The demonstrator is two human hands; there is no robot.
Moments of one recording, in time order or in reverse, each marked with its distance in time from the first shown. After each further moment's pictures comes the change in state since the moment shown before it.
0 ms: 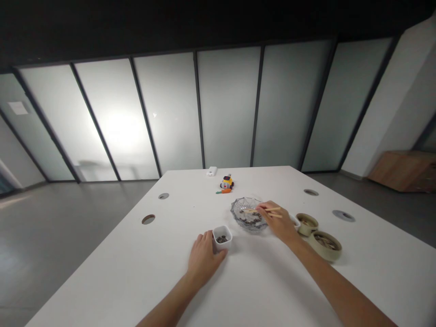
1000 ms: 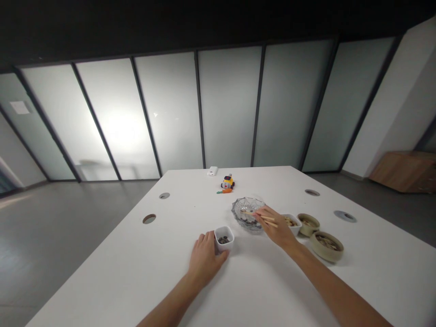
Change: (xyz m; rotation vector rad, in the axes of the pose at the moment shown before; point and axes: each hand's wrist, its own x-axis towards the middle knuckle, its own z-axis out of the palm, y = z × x) left_hand -0.001 -0.001 0.001 -0.016 0.011 0.040; right_hand -0.014 0.000 0.016 0.069 -0.102 -0.074
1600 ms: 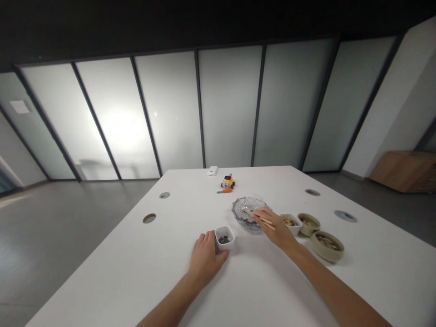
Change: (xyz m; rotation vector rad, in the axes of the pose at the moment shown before) left_hand 0.000 -0.001 0.001 0.011 -0.010 0.008; right_hand -0.003 0.004 0.002 -0.028 -0.037 -0.086
